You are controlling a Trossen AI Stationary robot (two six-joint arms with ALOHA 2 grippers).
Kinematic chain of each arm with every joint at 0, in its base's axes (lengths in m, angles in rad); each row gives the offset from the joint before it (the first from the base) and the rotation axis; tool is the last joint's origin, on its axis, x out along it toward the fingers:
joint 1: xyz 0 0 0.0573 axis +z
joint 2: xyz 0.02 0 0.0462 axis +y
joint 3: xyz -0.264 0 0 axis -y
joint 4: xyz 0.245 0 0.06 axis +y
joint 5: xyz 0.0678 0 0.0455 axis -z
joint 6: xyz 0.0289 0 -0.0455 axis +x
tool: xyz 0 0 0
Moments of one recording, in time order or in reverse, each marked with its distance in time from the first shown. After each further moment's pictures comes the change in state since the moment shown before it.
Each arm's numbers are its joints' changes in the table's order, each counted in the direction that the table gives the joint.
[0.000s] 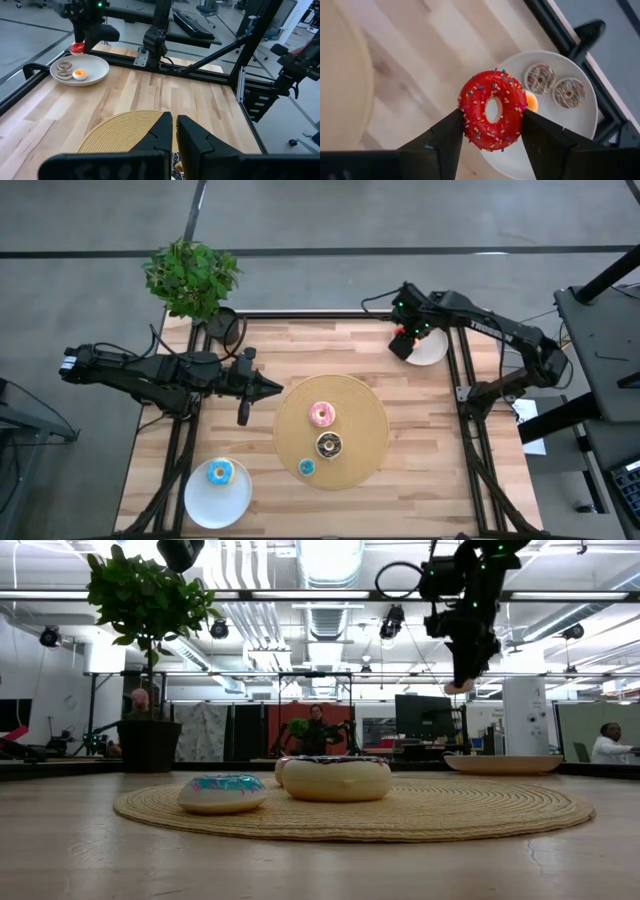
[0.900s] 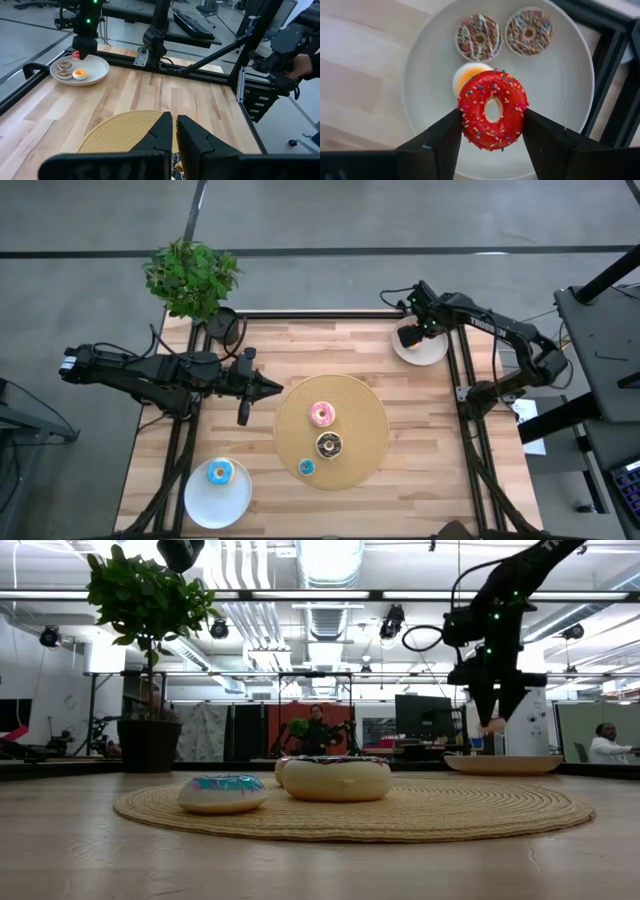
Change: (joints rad) left arm 0.000 0.000 0.000 0.000 0.000 -0.002; right arm -0.252 0.018 -0.219 -0.164 0.021 0.307
